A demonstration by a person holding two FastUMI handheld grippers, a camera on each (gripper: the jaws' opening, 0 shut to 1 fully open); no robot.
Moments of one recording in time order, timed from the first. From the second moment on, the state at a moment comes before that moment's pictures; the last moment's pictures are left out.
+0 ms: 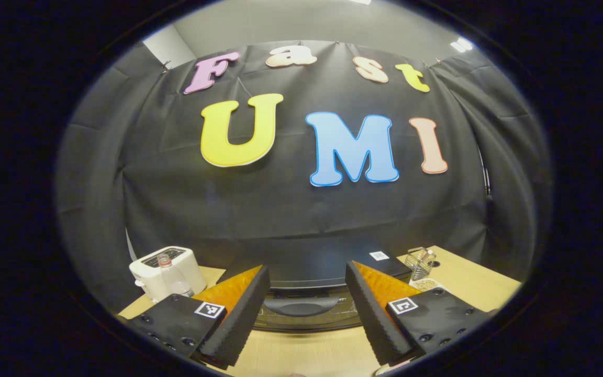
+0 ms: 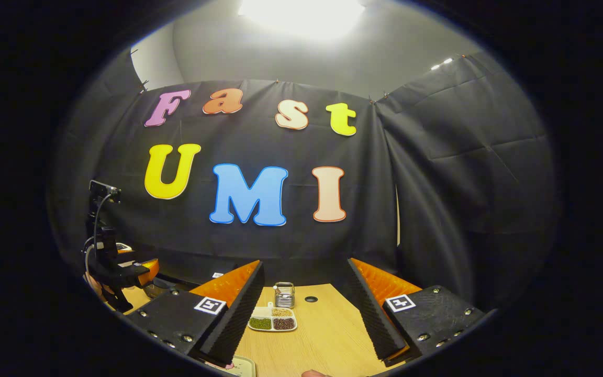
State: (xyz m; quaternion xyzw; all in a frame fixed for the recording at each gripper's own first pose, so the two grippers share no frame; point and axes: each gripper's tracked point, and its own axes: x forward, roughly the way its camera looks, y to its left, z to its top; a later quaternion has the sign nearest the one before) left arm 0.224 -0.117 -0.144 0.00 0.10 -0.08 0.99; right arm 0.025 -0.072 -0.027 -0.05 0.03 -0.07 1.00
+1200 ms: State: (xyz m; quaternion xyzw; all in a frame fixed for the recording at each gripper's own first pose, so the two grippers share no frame) left arm 0.255 -0.120 -0.232 0.01 0.15 -0.07 0.99; right arm 0.035 -0.060 -0.047 -0.07 0.06 -0.09 0.99
